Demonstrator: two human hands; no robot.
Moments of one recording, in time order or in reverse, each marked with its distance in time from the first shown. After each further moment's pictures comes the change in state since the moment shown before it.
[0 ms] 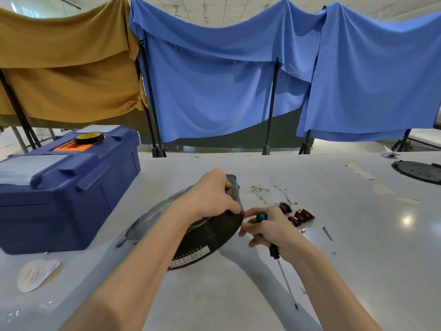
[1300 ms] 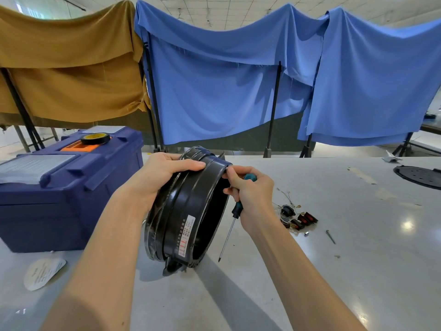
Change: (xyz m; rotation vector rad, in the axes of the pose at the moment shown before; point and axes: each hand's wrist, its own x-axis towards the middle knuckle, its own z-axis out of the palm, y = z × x) left_hand -0.025 -0.046 -0.071 -0.816 0.127 -0.127; right_hand 0.005 -0.077 0.067 0.547 0.347 -0.260
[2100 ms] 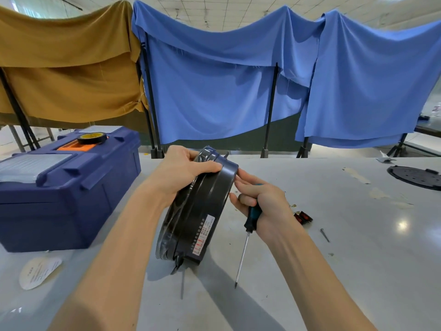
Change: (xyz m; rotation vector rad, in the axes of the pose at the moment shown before) left_hand 0.005 0.008 0.037 0.286 0.075 0.117; right_hand -0.014 -0.017 -0.032 0.199 -0.102 0.277
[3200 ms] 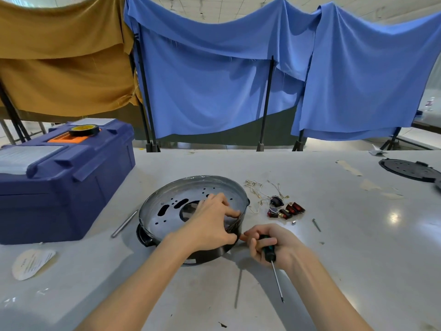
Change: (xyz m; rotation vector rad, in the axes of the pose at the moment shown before) left_hand -0.029 -0.077 0.079 0.695 -0.286 0.306; right_hand 0.016 0.042 -0.103 0.190 0.032 0.710
